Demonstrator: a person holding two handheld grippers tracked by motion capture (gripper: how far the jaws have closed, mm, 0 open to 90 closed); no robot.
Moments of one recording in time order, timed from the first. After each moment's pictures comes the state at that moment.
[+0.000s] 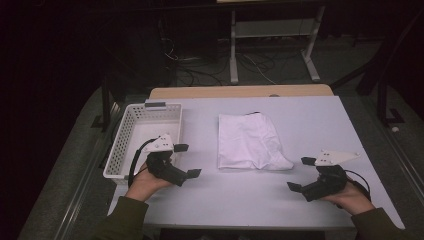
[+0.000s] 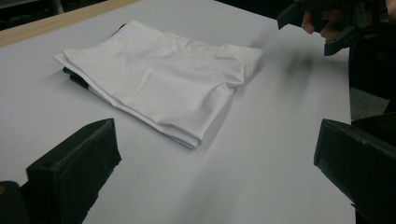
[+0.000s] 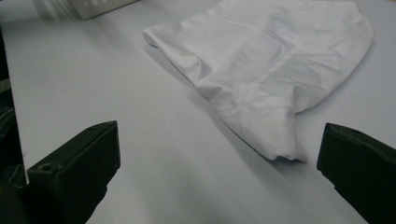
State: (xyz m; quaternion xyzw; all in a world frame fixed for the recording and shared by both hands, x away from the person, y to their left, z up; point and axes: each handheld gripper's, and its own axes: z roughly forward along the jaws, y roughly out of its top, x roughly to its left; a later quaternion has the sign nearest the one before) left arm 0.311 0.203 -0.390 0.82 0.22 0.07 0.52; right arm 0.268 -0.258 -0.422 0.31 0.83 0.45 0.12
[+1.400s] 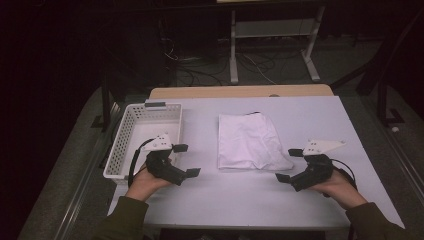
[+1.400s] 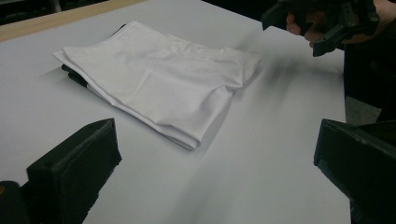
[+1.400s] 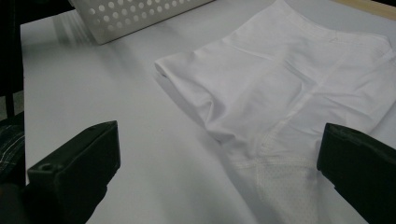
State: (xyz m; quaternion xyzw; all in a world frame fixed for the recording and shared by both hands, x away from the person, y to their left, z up) left arm 0.313 0.206 -0.393 0.82 0.23 0.06 0.53; right arm 0.294 -0.234 -0.413 0.29 0.83 0.48 0.10
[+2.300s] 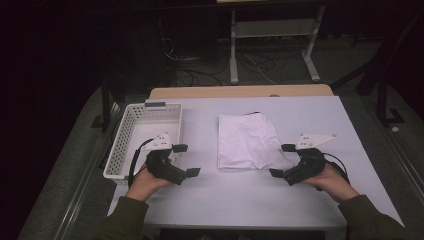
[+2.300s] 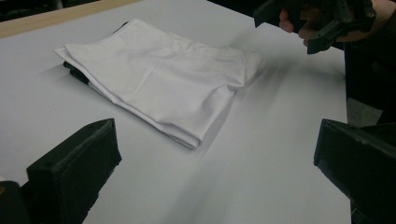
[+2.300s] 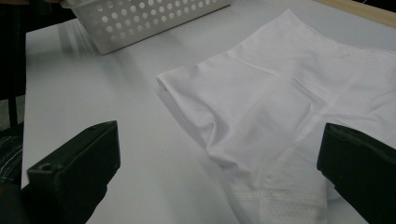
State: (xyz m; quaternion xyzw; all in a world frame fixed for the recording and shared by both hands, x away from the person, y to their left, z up) left arm 0.314 0.206 -0.393 0.82 0.24 0.05 0.53; right arm 0.310 -0.219 -0.409 0.27 0.83 0.48 0.09
